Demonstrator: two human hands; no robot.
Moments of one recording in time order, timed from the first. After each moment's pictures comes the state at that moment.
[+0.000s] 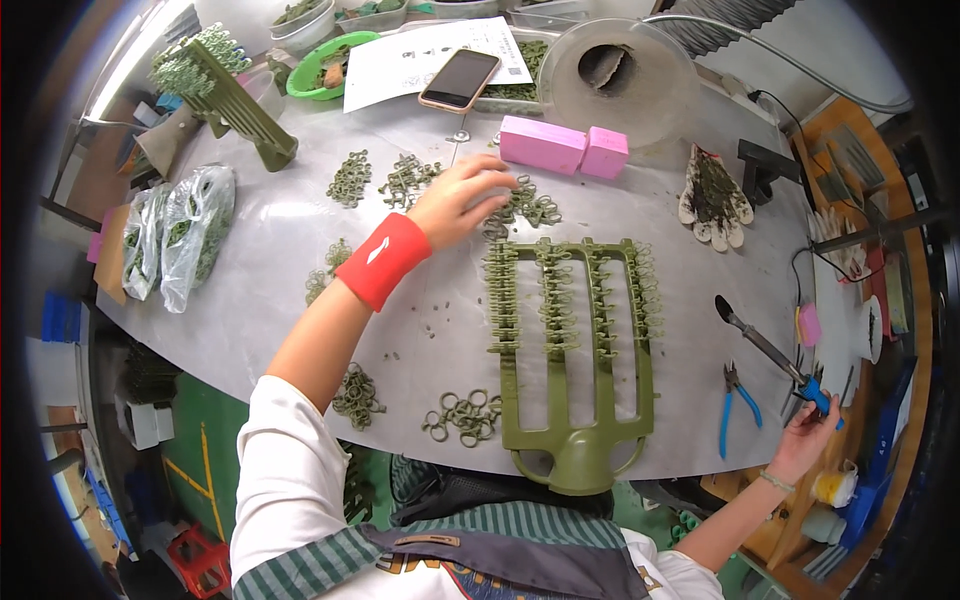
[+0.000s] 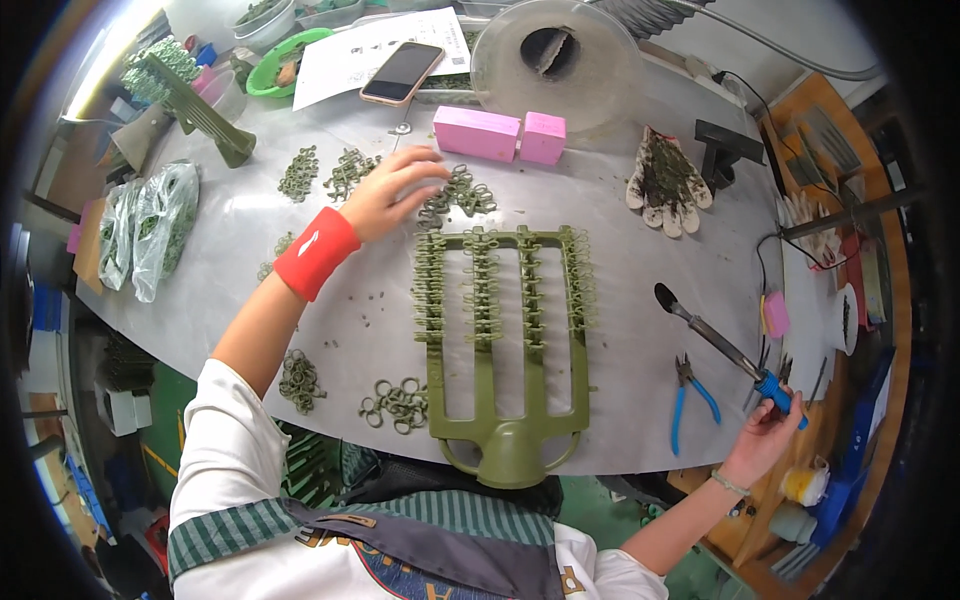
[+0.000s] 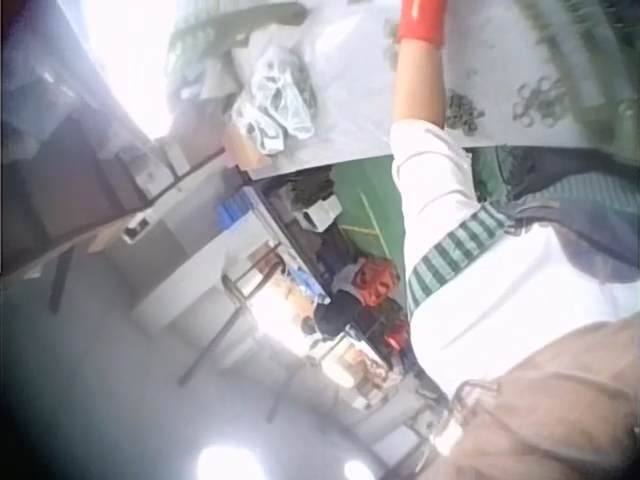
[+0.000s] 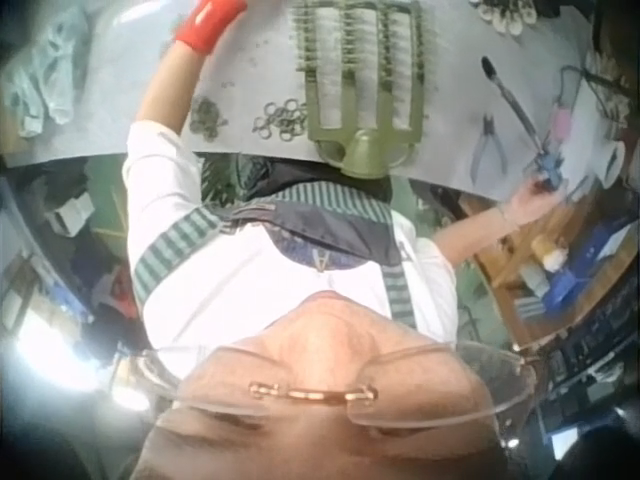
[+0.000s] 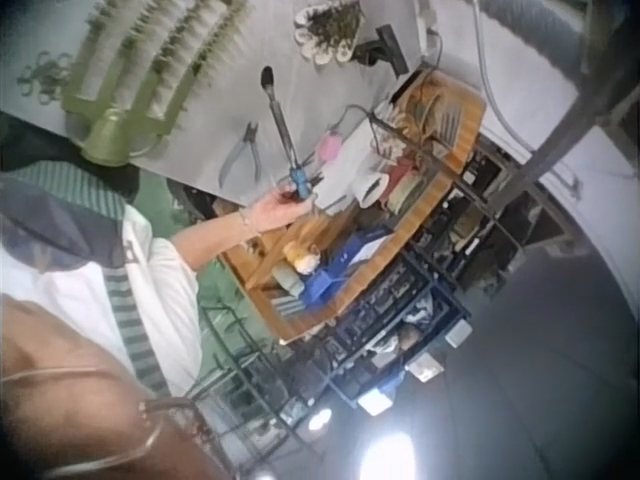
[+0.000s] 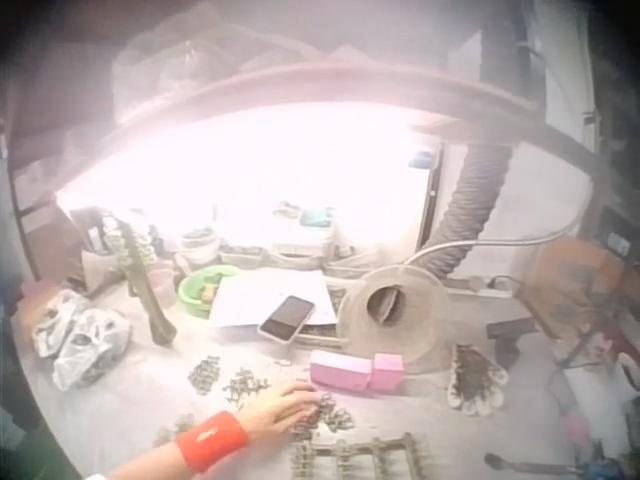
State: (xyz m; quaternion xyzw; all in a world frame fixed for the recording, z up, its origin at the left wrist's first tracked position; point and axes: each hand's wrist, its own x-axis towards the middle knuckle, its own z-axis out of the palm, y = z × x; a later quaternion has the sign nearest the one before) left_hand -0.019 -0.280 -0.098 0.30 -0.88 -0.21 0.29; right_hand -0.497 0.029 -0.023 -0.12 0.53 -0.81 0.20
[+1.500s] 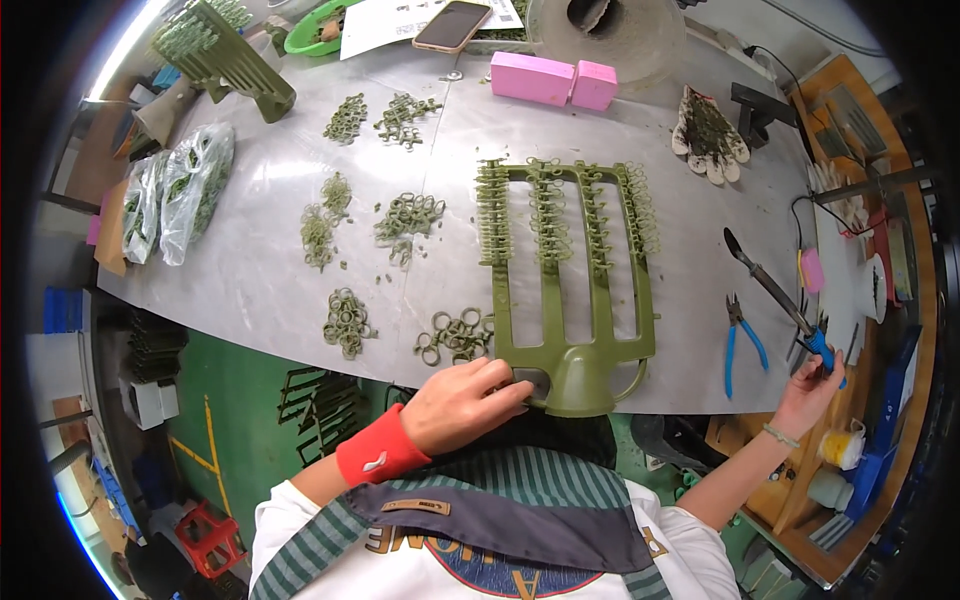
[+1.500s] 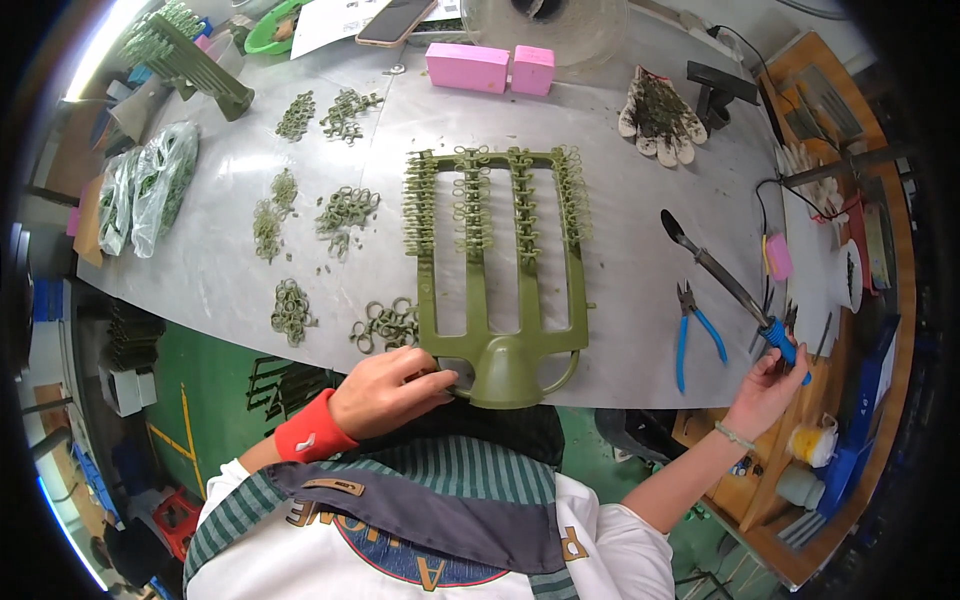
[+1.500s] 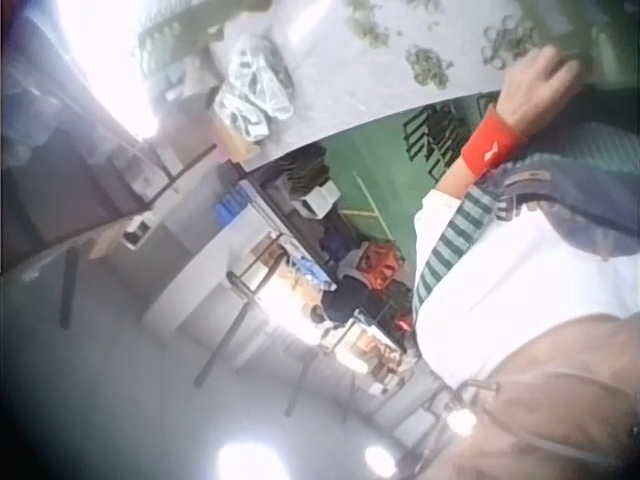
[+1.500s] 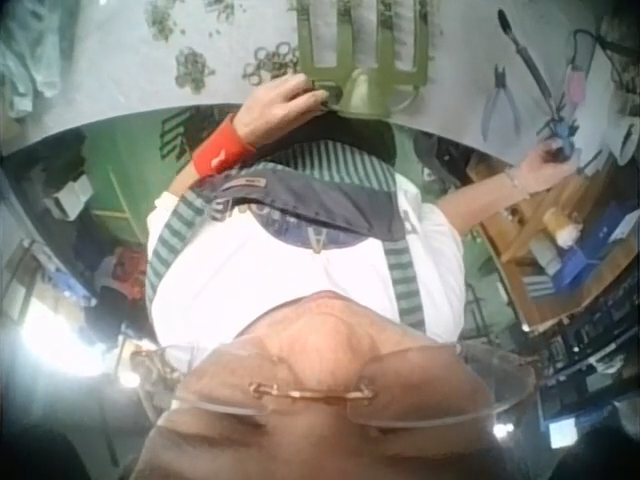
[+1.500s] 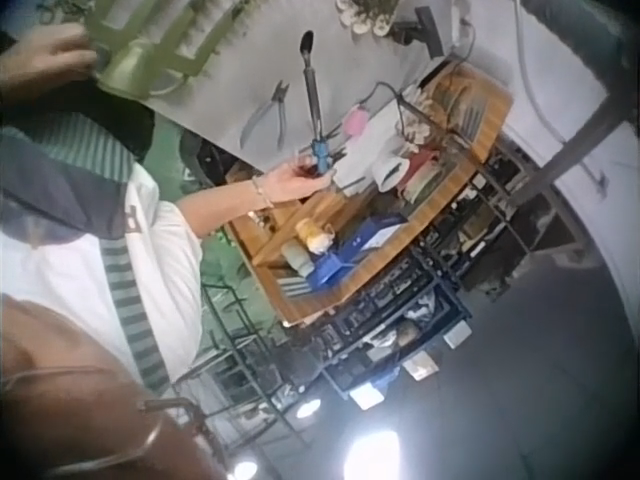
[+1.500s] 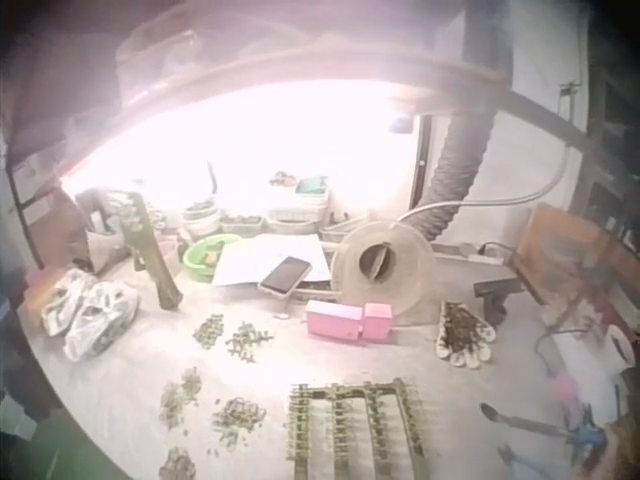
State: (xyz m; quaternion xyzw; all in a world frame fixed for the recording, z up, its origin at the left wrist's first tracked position) left_hand -0.037 0.012 -0.062 0.29 -0.88 -0.28 0.24; right_hand -0.502 0.052 -0.028 -0.12 0.48 -0.83 0.26
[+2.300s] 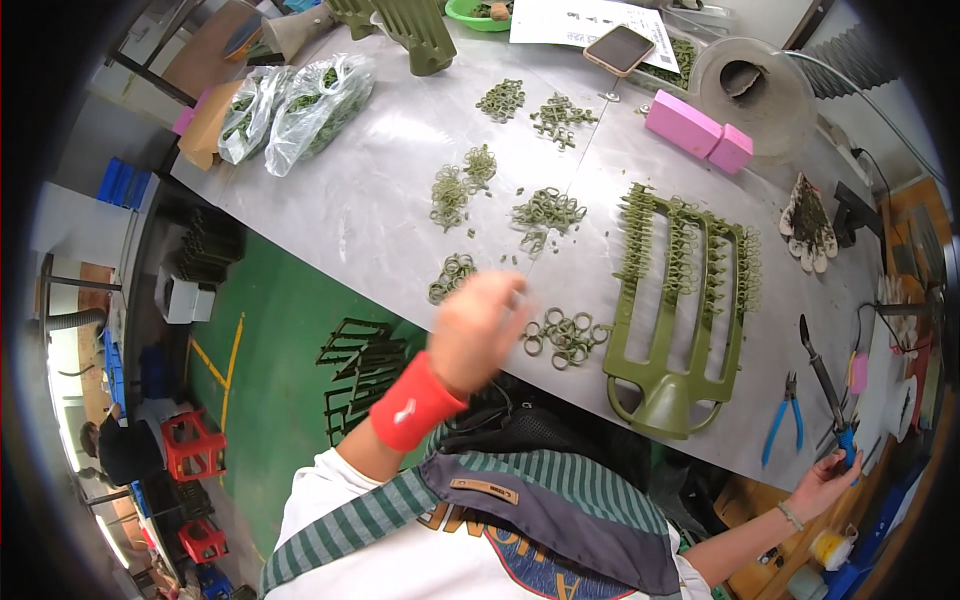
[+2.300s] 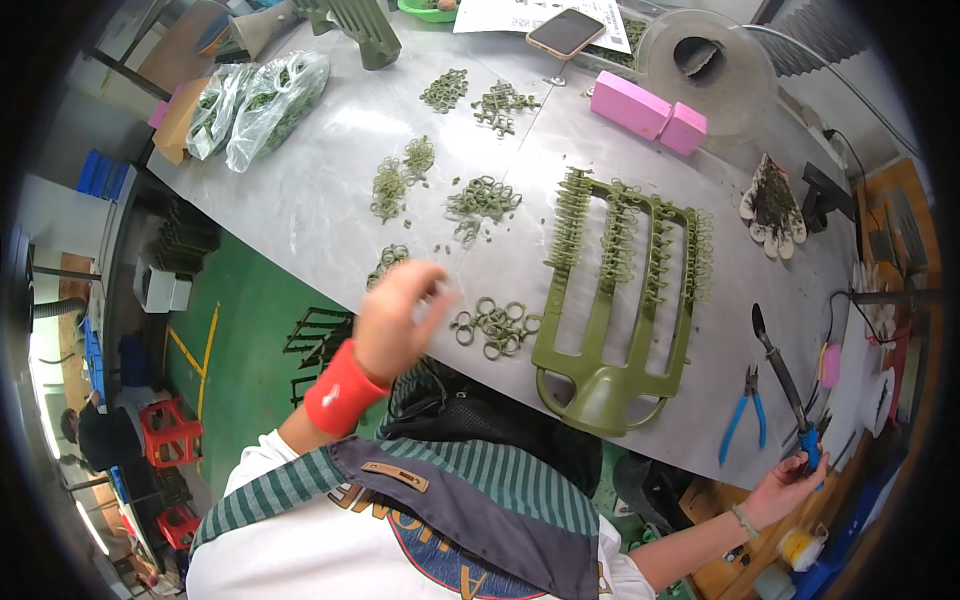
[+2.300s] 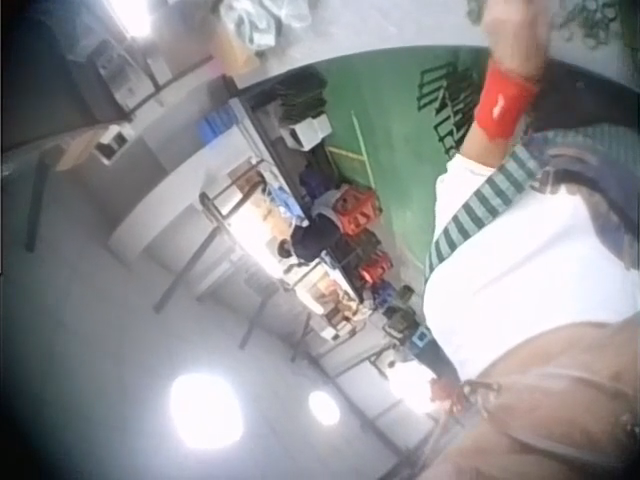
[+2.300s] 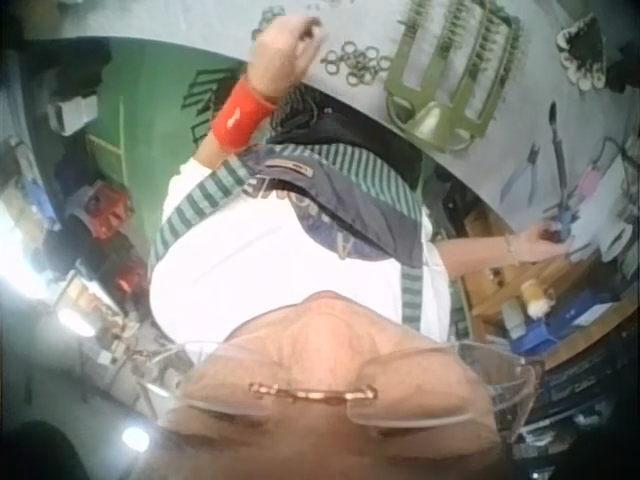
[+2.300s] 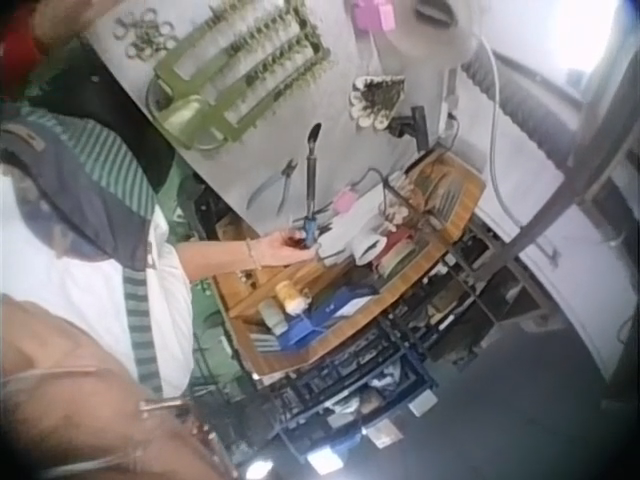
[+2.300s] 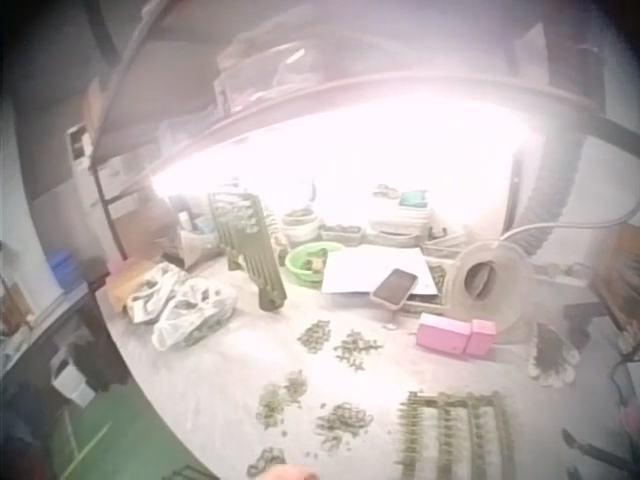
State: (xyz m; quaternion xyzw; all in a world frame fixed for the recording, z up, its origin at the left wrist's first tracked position) left_hand 0.030 -0.002 -0.058 0.60 -0.71 -0.13 0.35; right_hand -0.500 0.066 -0.037 -0.12 0.51 -0.82 0.22
